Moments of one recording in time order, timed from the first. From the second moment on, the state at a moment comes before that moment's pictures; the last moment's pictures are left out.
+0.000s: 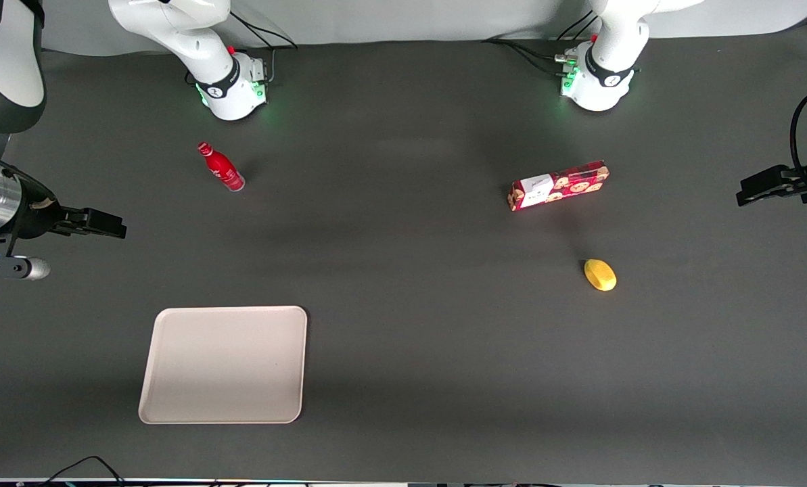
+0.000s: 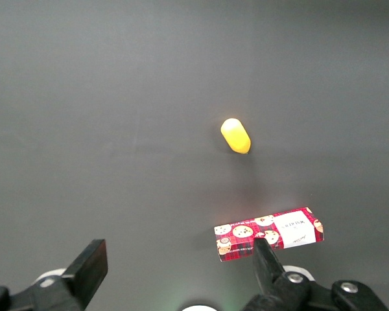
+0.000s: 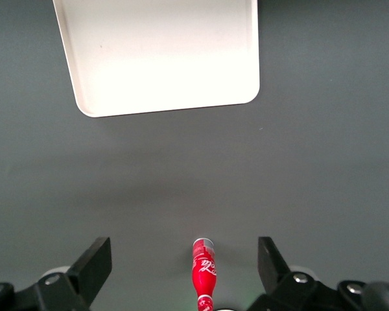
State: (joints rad) arm 0.09 0.22 -0.07 -1.38 0.02 1.45 0.12
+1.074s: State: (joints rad) arm 0.09 0.23 -0.09 -1.38 0.03 1.45 0.13
